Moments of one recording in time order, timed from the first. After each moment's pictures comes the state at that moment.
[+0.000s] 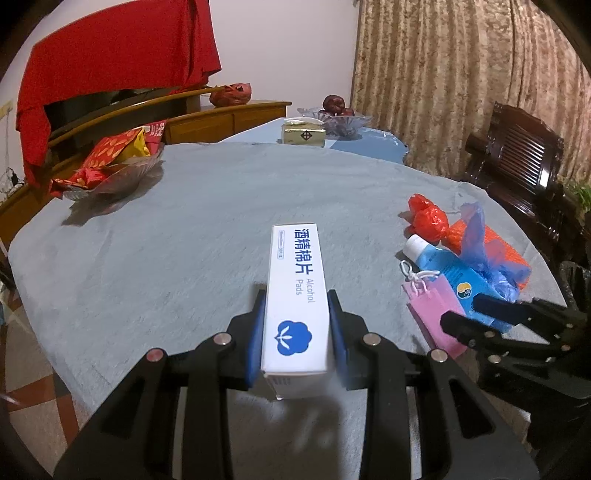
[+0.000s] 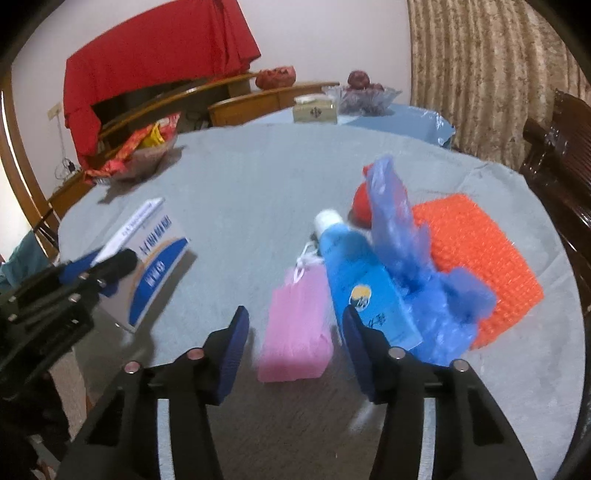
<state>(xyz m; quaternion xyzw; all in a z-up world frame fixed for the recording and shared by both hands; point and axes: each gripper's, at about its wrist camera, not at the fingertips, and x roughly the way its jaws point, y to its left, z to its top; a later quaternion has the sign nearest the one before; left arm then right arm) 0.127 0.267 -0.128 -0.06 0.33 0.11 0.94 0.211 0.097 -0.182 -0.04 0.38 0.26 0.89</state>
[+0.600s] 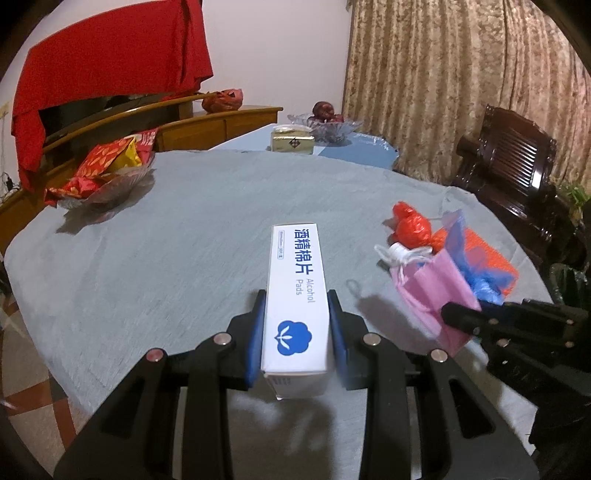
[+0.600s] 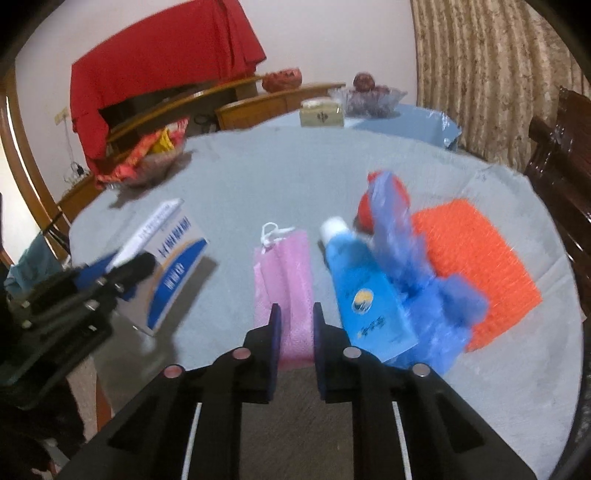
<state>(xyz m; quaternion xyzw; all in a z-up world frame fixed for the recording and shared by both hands) 0.124 0.249 -0.115 -0.06 0.32 0.09 0.94 0.201 0.079 -0.149 -0.02 0.36 0.28 0.89</state>
